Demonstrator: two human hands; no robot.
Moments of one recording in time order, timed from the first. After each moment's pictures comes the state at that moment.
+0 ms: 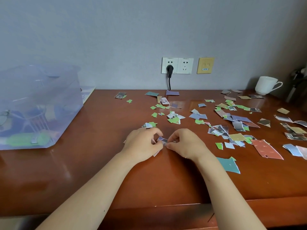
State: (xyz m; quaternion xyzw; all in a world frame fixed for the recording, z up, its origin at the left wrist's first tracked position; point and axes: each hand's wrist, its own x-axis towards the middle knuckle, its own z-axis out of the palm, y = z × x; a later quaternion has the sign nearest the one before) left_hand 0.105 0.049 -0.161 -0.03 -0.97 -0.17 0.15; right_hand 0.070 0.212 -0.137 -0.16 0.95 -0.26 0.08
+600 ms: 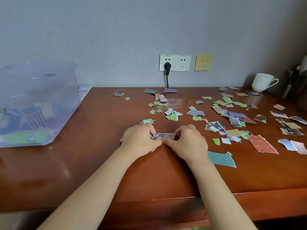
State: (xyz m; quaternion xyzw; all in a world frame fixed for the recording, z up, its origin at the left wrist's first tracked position) left_hand 0.104 0.052 -0.162 0.04 -0.98 -0.15 0.14; right_hand 0.084 0.213 -0.155 -0.07 0.97 -0.22 -0.09
